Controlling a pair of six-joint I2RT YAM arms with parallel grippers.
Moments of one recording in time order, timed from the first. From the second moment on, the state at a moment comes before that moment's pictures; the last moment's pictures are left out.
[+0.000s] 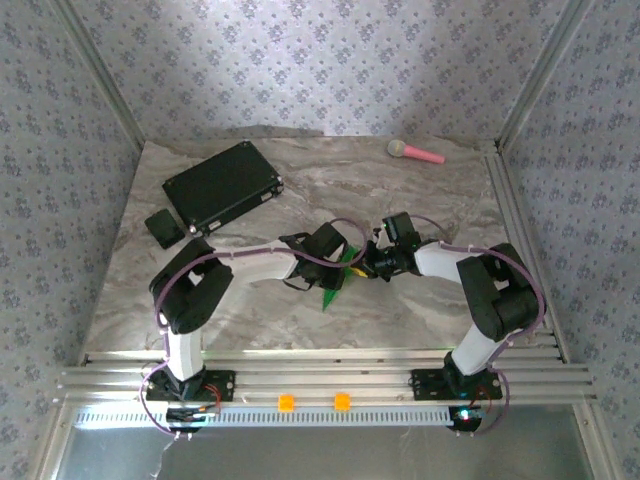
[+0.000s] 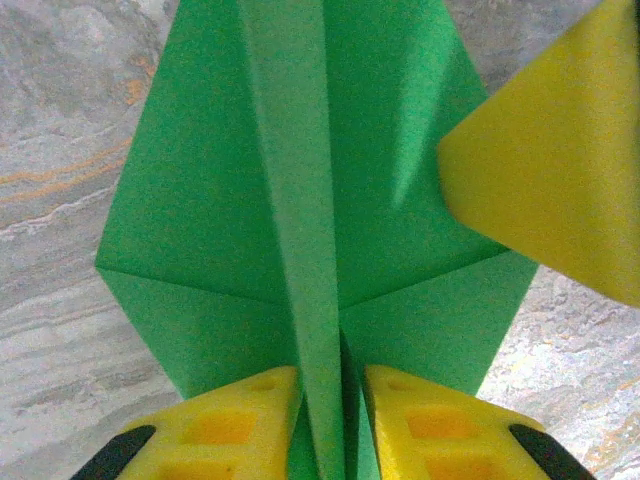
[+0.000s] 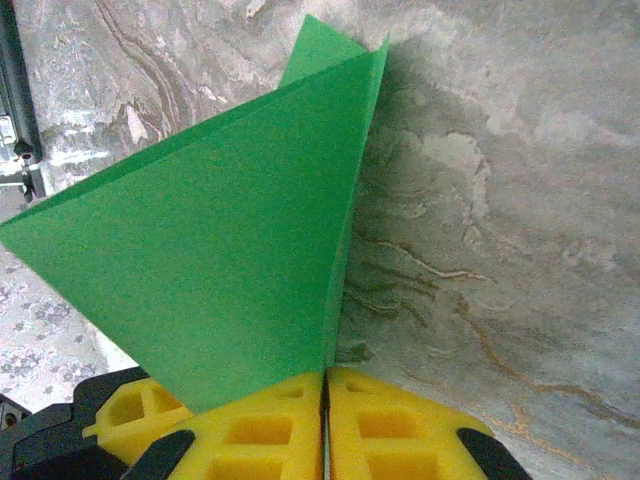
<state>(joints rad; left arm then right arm) -0.90 1.87 1.16 -0.41 0.12 -0.47 0.40 1.66 0.75 -0.06 -0.59 0.87</state>
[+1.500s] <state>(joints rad) -0.90 1.85 1.20 -0.58 -0.18 -0.81 0.26 1.50 0.67 -0.13 -0.57 0.82</state>
